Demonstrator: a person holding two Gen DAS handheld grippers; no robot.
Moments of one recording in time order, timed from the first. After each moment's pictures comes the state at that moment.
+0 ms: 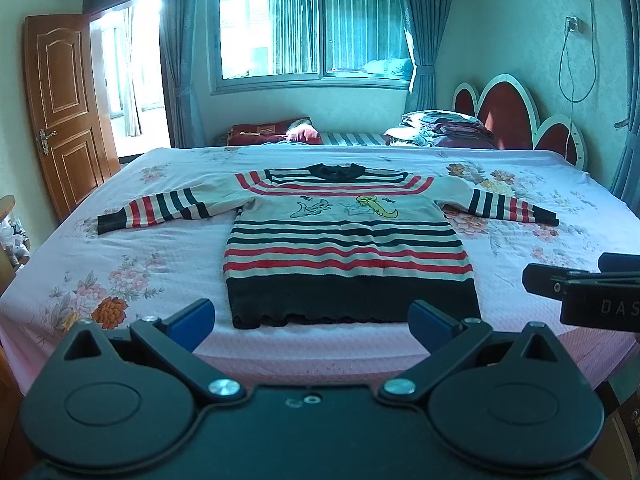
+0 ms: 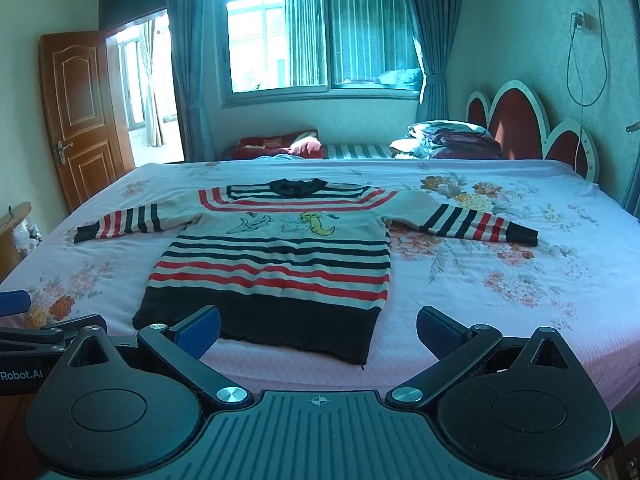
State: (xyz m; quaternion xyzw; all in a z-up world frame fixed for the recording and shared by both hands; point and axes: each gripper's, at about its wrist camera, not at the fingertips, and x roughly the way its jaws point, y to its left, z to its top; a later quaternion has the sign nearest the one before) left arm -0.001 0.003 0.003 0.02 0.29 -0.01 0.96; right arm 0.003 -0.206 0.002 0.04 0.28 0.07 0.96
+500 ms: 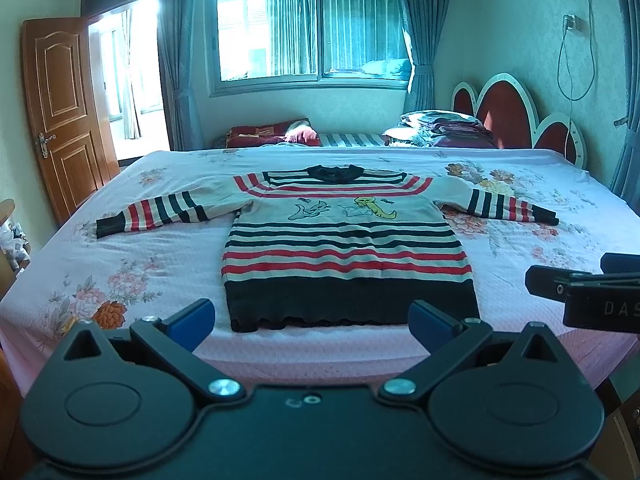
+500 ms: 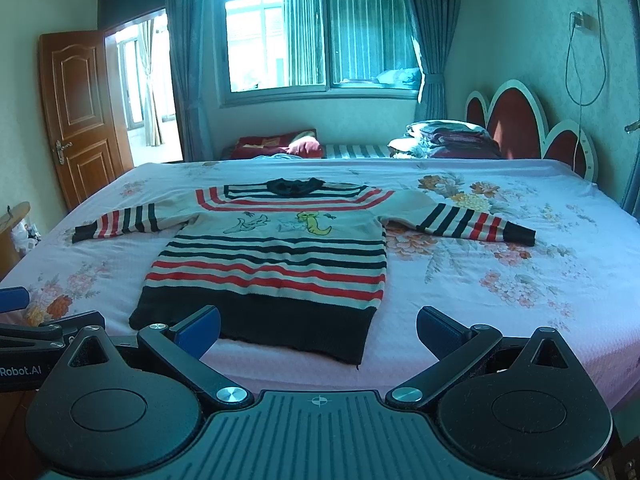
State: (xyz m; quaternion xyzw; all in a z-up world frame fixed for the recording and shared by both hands) left arm 0.003 0.002 0.005 0.03 0.29 -0.01 0.96; right arm 0.004 -0.208 0.004 0.04 0.28 0.06 0.96
